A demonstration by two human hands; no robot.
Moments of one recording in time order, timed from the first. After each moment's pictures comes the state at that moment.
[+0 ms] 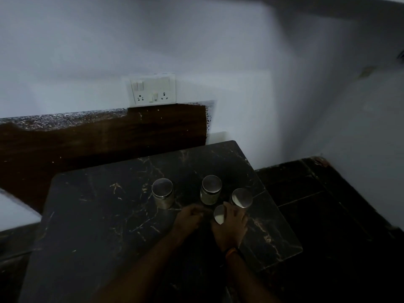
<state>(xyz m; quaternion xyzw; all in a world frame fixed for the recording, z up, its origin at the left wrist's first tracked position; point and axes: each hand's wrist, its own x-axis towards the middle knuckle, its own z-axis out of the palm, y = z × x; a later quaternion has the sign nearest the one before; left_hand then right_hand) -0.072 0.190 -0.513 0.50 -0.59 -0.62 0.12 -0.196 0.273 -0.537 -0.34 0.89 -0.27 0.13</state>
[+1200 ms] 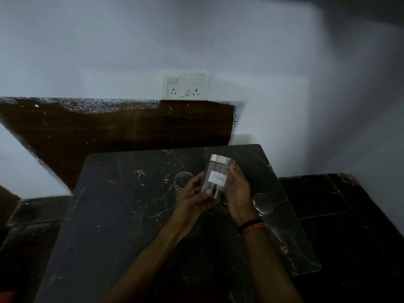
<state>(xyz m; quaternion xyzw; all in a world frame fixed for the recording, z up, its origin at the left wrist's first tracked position) -0.023 0.194 -0.441 0.27 -0.33 -0.81 0.41 -0.174 0.199 -0.414 -0.22 0.51 -0.63 0.55</state>
